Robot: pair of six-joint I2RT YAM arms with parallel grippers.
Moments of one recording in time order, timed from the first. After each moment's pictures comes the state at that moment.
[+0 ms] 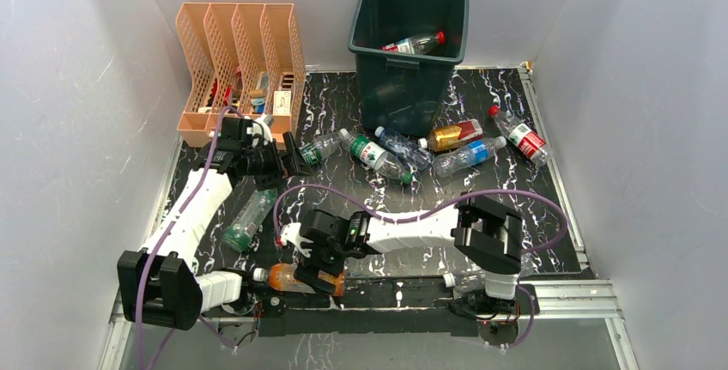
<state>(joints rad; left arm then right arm) -0.15 1.21 0.96 -0.69 0.46 -0.46 1.38 1.83 1.20 -0.35 -0.26 0.07</state>
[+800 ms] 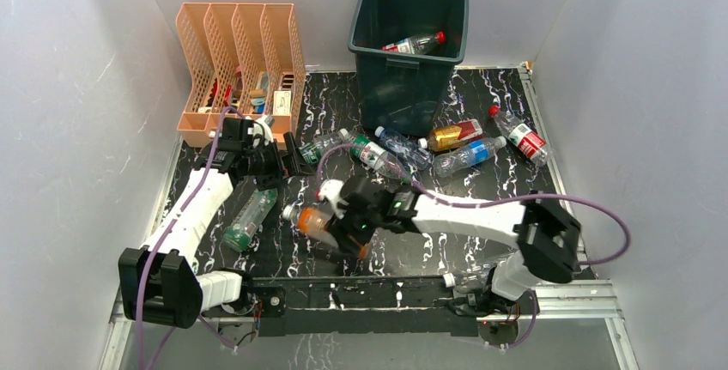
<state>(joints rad) -0.15 1.21 0.94 -0.67 0.46 -0.46 1.23 1.58 1.06 -0.40 -0.15 0.11</state>
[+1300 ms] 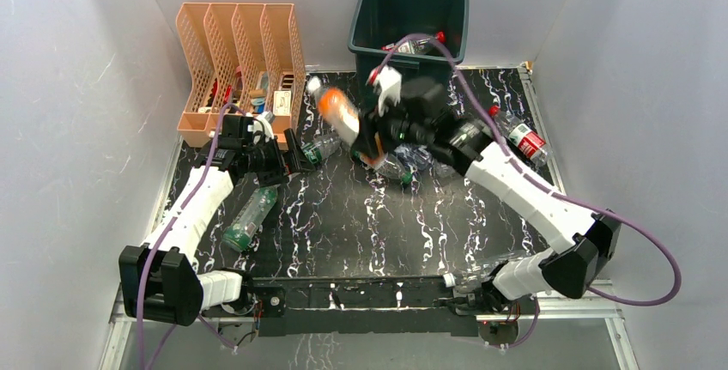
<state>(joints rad) -0.15 1.23 0.96 -0.65 0.48 -0.47 0.83 1.38 1.37 -0.54 -0.20 0.15</state>
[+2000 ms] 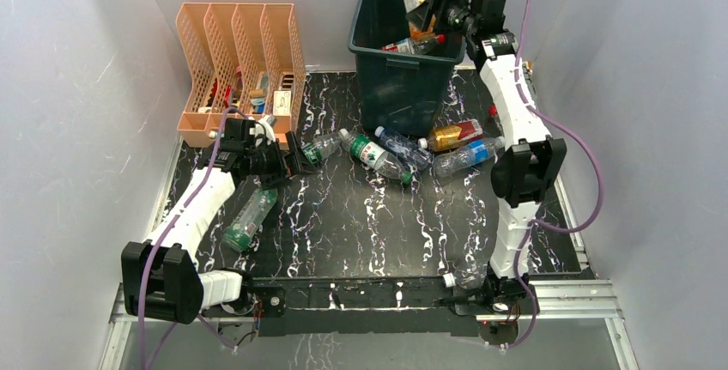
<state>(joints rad) -0.15 1.24 0.92 -0.61 0.51 -0.49 0.23 2.03 2.21 -0.29 -0.44 0.31</state>
